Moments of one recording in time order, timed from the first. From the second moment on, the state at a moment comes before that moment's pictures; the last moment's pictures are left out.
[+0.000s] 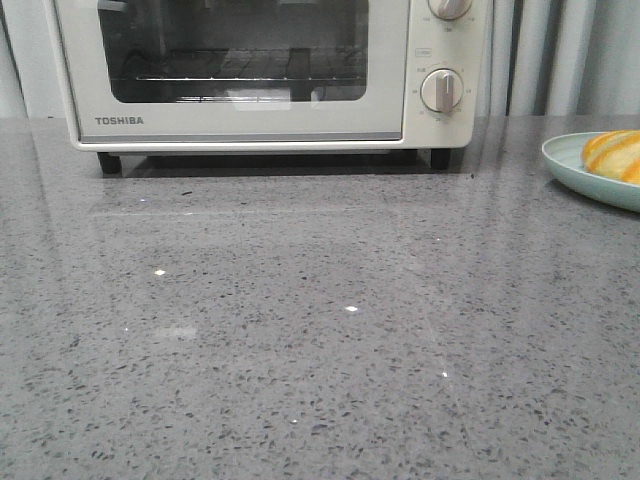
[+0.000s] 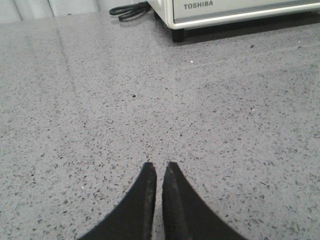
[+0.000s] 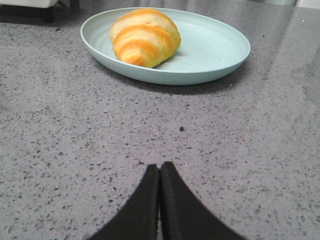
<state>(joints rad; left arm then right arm) -0.20 0.00 0.00 0.09 0.34 -0.02 -0.09 -0.01 0.01 0.01 0.34 -0.12</state>
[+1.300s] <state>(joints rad) -0.20 0.00 0.00 -0.65 -0.28 -0.12 -0.09 -0.01 0.01 0.36 -0.03 0.06</state>
